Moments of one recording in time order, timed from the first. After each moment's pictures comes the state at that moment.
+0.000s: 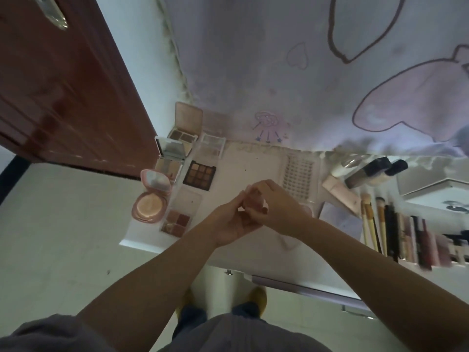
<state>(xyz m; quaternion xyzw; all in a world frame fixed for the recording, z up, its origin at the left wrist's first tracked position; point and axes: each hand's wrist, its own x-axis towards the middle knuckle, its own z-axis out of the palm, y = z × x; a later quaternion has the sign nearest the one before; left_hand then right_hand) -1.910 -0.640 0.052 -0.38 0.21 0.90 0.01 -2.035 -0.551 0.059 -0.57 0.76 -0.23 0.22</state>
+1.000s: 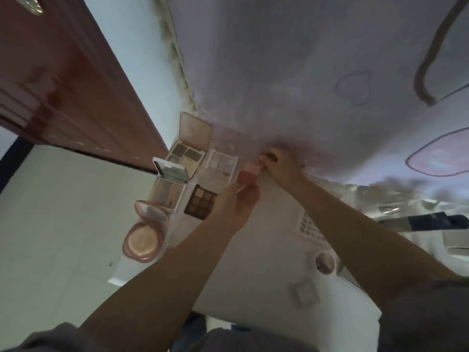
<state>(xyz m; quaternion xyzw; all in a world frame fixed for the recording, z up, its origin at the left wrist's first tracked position) -1.993 -0.738 0.032 -0.49 0.02 0.85 -0.20 -2.139 -0.725 0.016 -0.39 0.83 -0.30 0.27</state>
